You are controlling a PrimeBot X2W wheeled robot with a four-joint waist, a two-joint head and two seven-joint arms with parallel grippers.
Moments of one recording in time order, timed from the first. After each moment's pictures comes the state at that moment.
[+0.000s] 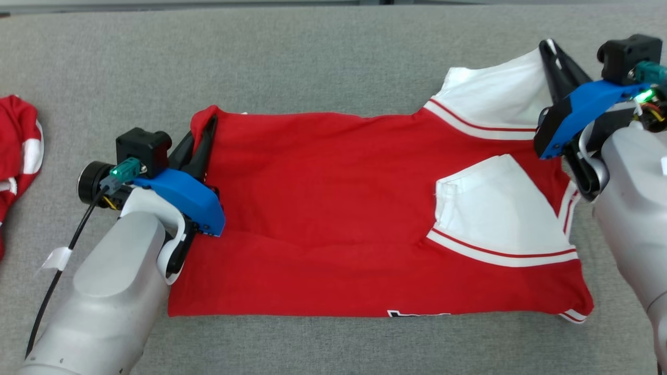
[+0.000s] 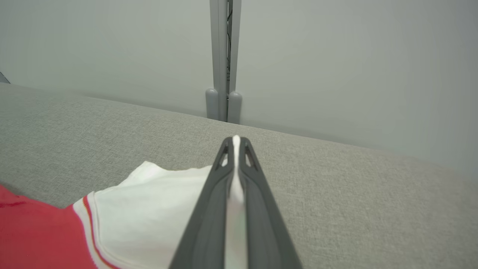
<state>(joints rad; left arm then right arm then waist) -0.78 0.30 -0.68 0.82 -0.64 -0.12 -0.26 -1.07 -0.30 0.47 1.11 0.47 0.13 -0.25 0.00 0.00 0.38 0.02</state>
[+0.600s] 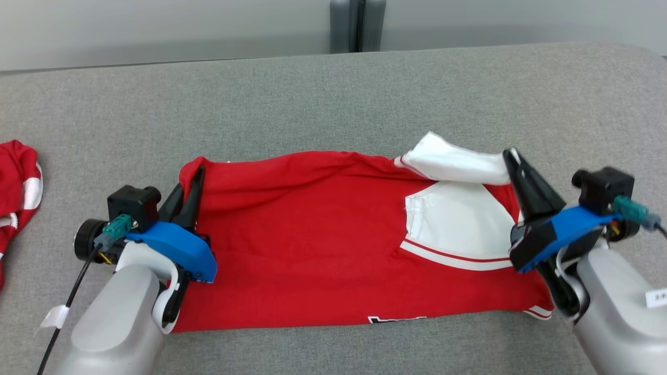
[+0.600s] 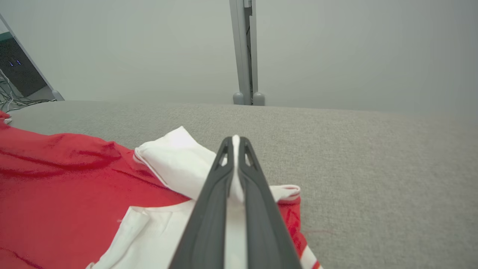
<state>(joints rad) -0.58 0.31 -0.53 0.72 -0.56 -0.11 -0.26 -0.57 -0.34 0.40 0.61 0.55 0.13 -0.26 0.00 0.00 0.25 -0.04</state>
